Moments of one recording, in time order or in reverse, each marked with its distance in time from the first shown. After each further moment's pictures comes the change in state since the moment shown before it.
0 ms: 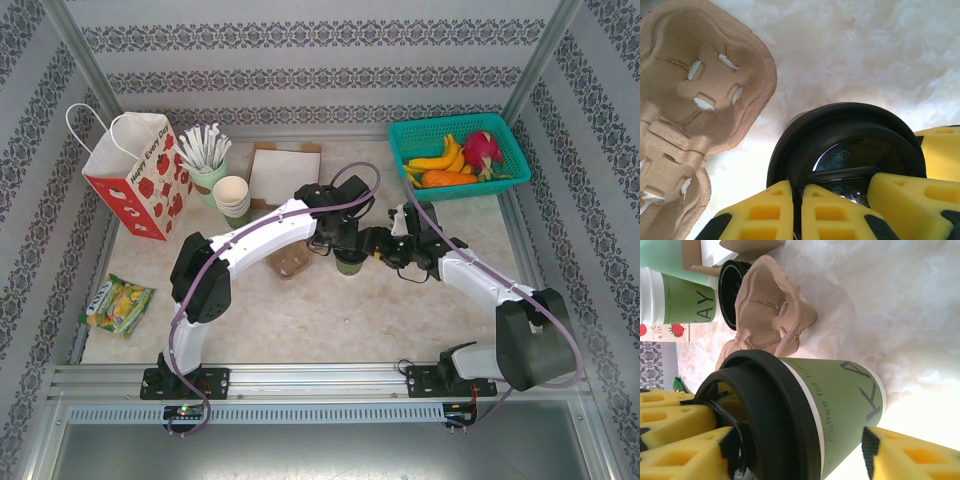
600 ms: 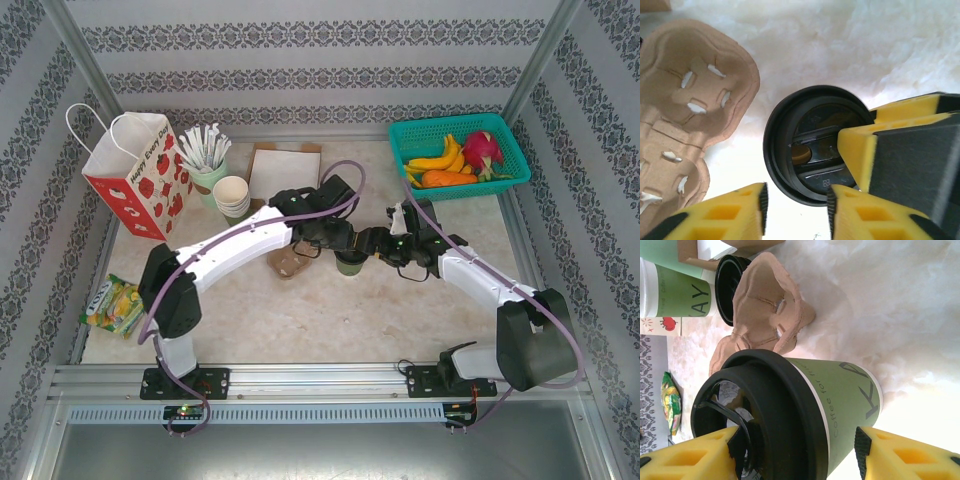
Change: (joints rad) left arm 0.011 -0.224 -0.213 0.165 0.051 0.047; right arm 0.008 -0.001 0.032 -0.061 0.026 -0.049
